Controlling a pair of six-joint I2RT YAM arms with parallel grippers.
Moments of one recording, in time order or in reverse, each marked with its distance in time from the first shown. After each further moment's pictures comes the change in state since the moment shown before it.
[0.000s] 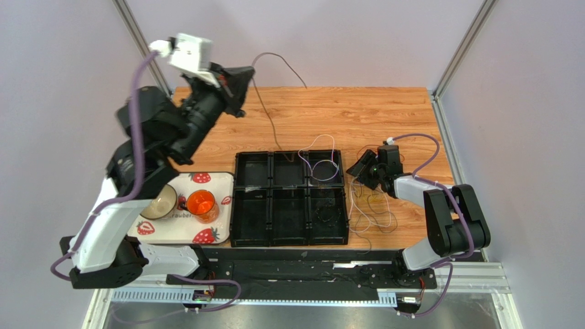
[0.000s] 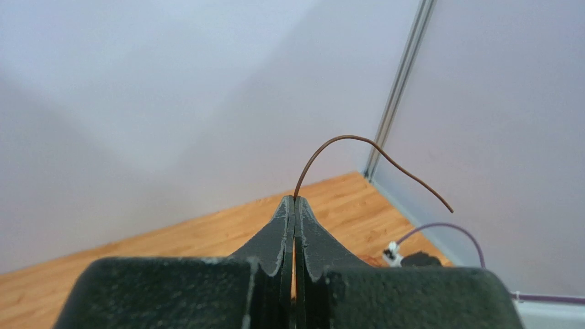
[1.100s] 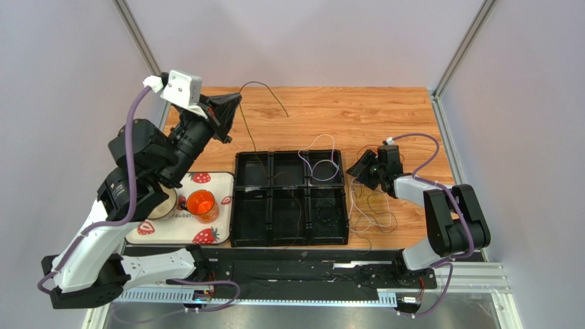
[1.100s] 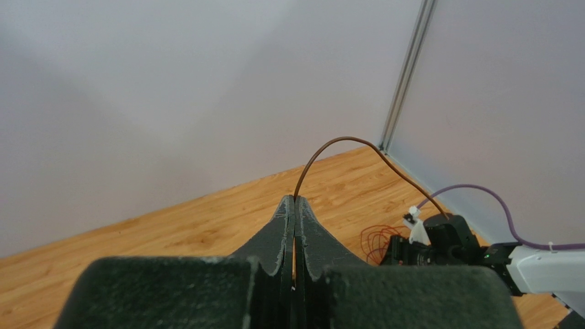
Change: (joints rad) left arm 0.003 -0.220 -0.277 0.072 0.014 0.048; right arm 0.000 0.000 0.000 0.000 -0.002 -0.007
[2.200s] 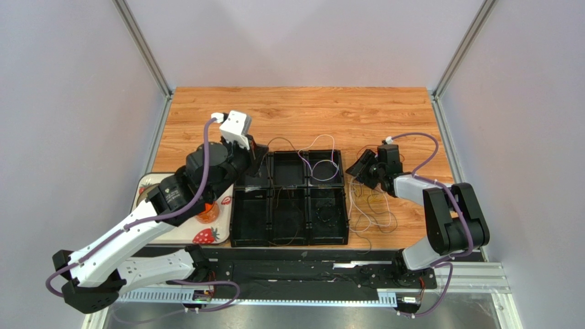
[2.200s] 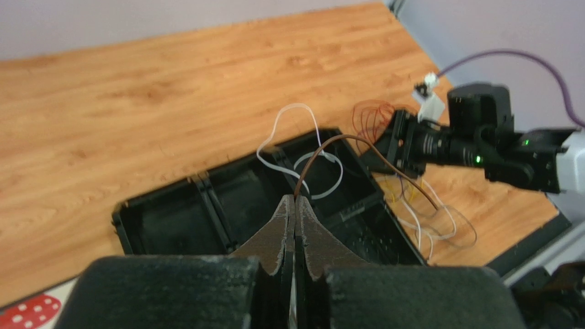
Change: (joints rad) left arm 0.000 -0.069 -0.465 -0.011 0.006 -0.288; right arm 0.000 0.013 0.010 0.001 -0.015 -0.007
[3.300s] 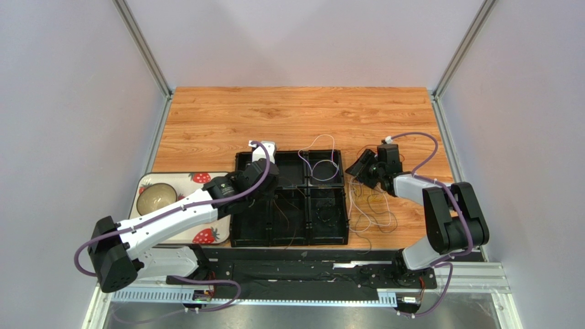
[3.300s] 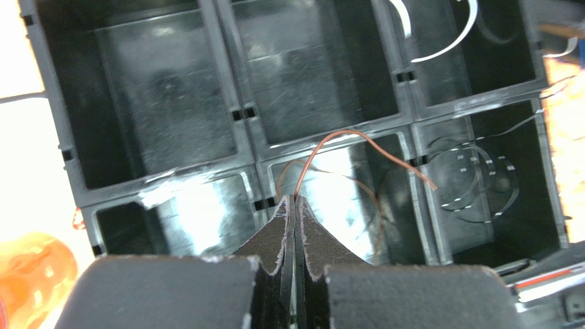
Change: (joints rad) left arm -0.008 0.224 -0.277 -0.084 -0.033 -0.325; right arm 0.000 0.006 0.005 0.000 -0.005 0.000
